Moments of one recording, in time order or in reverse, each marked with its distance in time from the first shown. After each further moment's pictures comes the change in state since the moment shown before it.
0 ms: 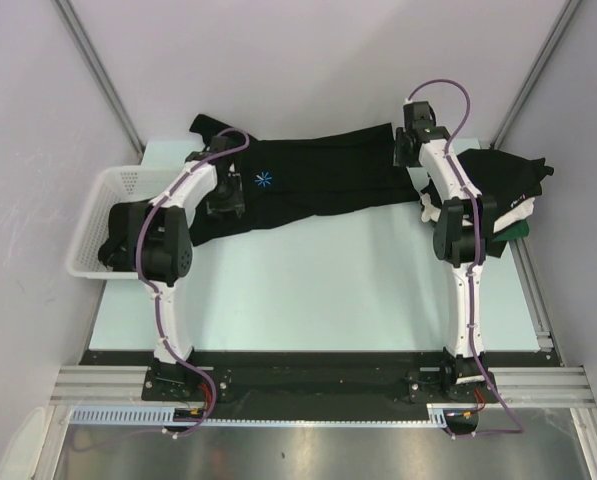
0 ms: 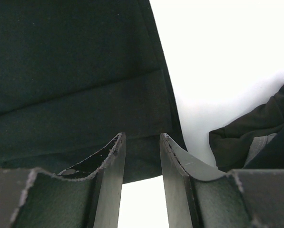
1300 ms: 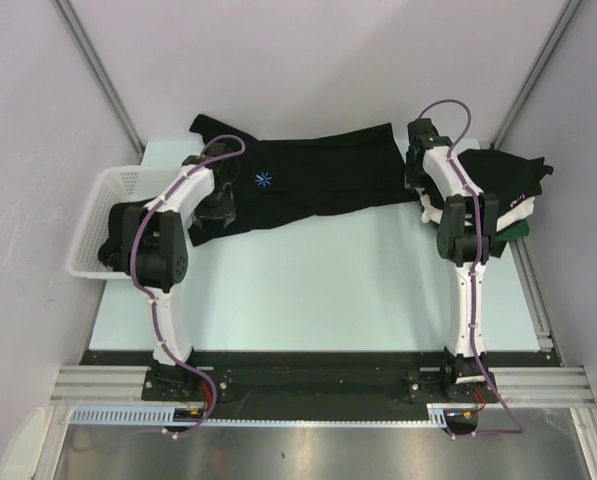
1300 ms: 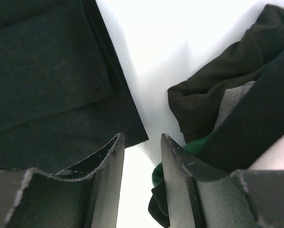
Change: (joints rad) left arm -0.002 -0.072 -0.099 -0.089 -0.220 -0.033; right arm -0.039 0.002 -0.114 -0.117 0.118 0.001
